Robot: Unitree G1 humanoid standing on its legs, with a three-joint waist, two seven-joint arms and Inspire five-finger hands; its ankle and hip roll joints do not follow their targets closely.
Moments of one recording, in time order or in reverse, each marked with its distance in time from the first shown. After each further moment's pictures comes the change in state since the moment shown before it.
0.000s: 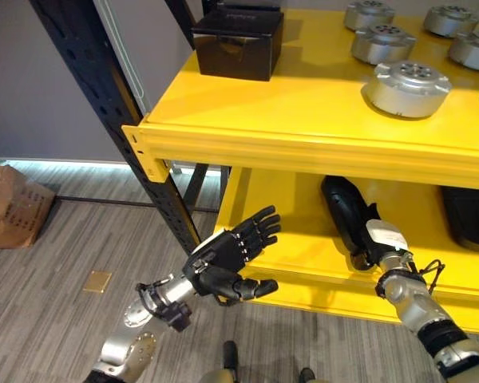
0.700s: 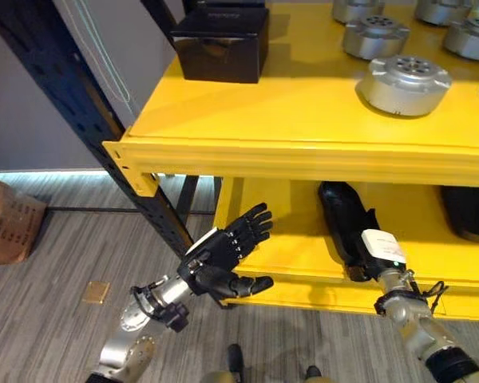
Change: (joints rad) left arm 0.016 -0.009 0.022 0.028 0.004 -0.087 0.008; right arm 0.218 0.011 -0.043 -0.236 -0.049 -0.066 -0.062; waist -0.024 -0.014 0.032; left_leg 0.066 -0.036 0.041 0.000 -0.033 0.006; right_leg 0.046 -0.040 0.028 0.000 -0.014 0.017
